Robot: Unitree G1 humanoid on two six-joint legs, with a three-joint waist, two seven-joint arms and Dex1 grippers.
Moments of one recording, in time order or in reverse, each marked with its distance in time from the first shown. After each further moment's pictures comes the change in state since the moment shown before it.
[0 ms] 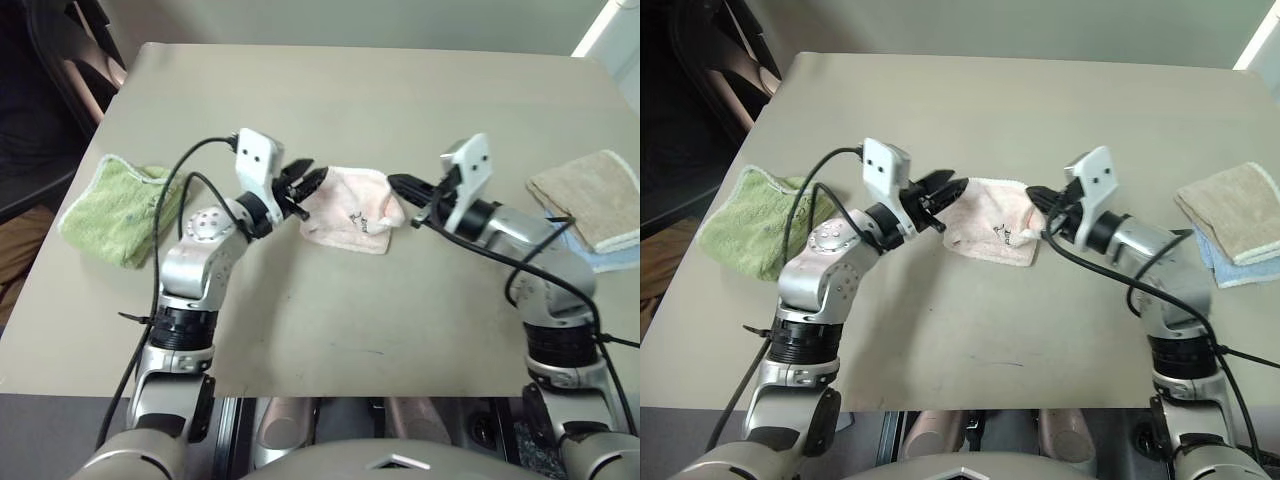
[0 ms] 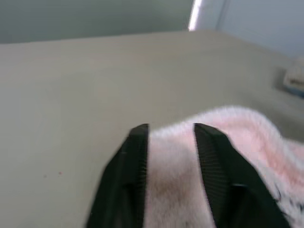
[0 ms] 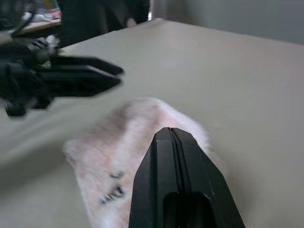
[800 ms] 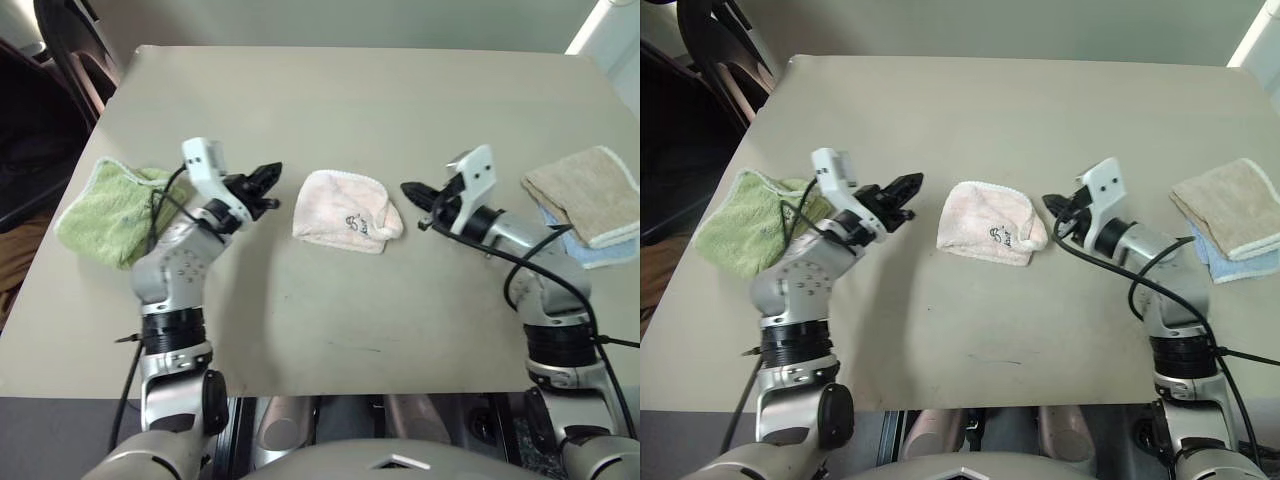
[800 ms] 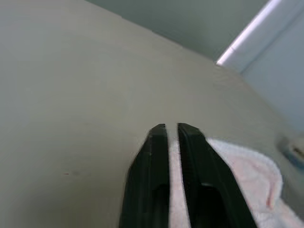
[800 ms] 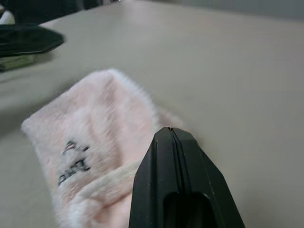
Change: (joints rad) left arm 0.021 -0.043 0.415 0.056 -0.305 0.312 0.108; right arm 0.044 -0.066 -0.094 0.008 -0.030 -0.025 0.015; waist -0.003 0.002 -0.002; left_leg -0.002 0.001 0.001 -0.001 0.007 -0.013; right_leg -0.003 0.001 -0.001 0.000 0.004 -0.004
